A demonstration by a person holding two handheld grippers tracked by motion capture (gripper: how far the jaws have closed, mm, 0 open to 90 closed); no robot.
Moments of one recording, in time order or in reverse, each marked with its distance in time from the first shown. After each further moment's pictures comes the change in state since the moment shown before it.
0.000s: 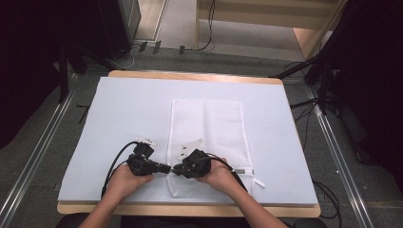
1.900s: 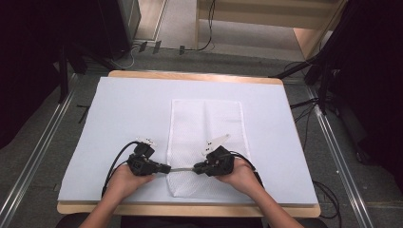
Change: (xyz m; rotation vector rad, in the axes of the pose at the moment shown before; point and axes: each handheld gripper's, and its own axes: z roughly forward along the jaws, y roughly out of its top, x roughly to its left) left arm -0.003 0.000 0.000 0.002 0.016 0.027; right arm -0.017 -0.038 -0.050 -0.007 0.027 0.139
